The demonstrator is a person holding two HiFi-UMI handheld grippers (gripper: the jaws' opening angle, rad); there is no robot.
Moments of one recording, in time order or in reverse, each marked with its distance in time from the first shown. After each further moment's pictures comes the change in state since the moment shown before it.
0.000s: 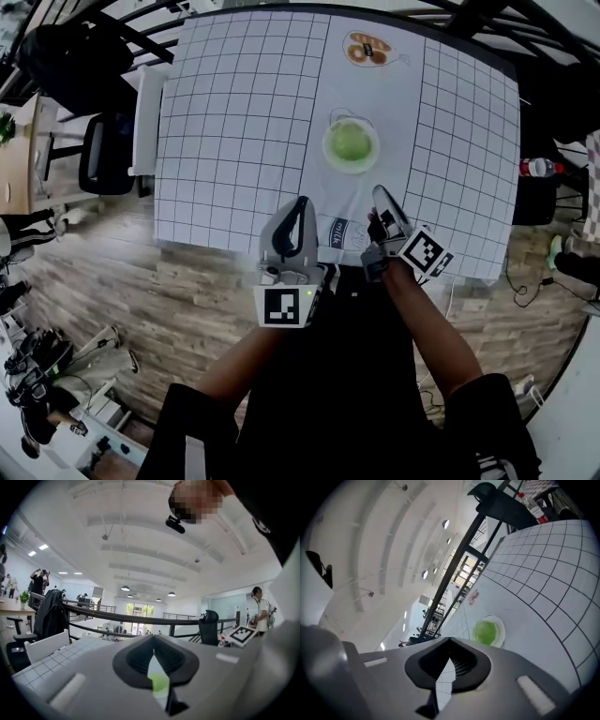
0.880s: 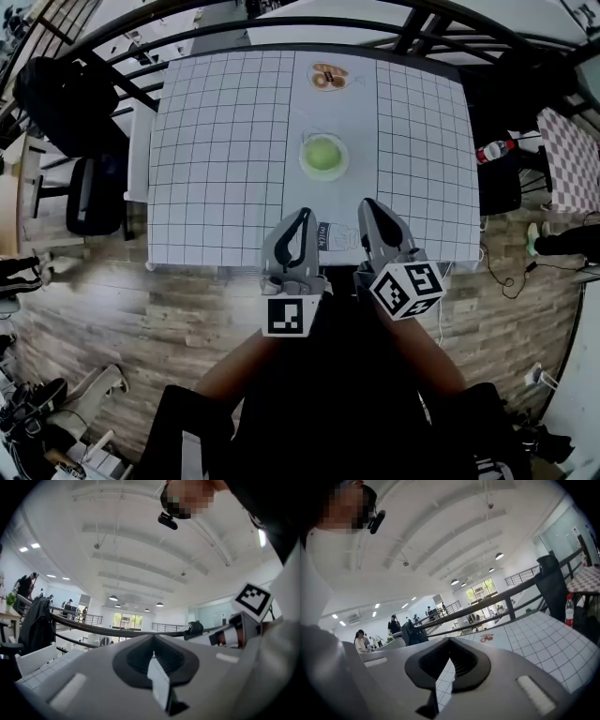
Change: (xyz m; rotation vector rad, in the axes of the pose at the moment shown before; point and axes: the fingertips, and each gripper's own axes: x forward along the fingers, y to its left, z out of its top) left arm -0.062 -0.044 0.060 0.014 -0.121 -0.153; right arm -0.103 0.152 0.005 -0.709 -0.199 -0.082
